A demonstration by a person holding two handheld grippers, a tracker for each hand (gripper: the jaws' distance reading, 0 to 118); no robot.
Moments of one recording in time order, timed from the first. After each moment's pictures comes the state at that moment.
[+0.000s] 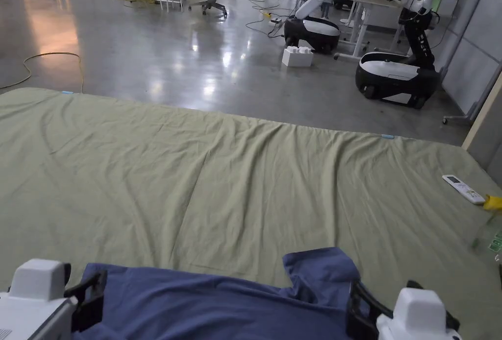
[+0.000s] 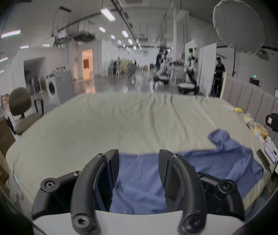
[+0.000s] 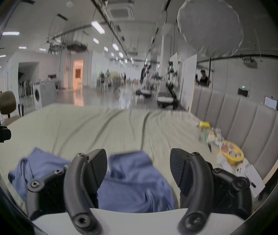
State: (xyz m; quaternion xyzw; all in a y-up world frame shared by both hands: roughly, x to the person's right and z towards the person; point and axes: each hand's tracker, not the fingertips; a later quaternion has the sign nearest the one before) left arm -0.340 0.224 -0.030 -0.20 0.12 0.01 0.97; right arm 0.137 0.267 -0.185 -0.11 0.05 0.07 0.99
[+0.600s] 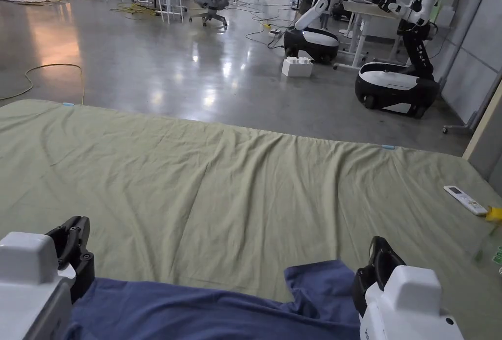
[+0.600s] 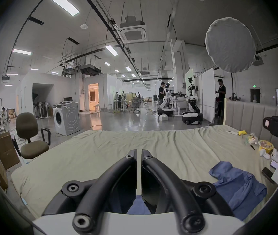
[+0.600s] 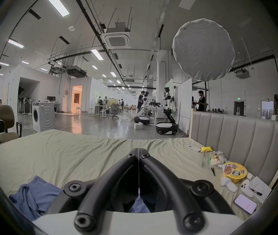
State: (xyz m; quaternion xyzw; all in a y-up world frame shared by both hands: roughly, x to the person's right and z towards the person) left arm -0.328 0.265 -0.028 -0.07 0.15 -0.02 0.99; right arm 0.109 0.296 -0.192 0.01 0.04 0.06 1.00
